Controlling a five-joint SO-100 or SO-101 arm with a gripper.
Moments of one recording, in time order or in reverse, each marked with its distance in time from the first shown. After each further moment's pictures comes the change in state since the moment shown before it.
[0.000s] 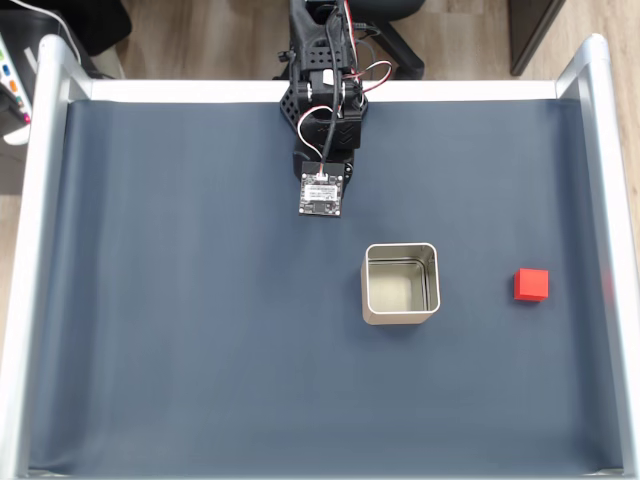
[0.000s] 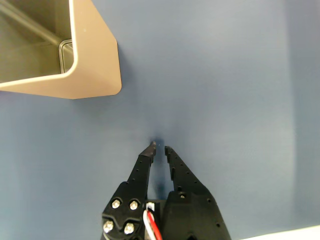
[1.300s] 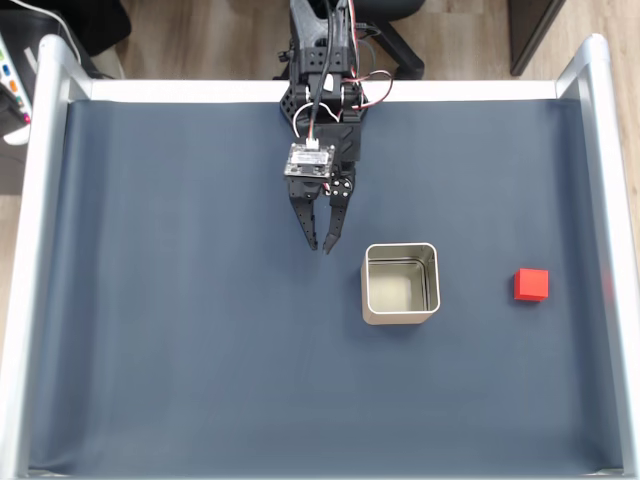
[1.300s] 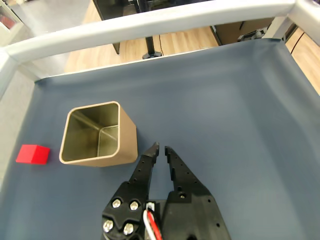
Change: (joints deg) arm 1.7 -14.2 -10.9 -37.4 3.1
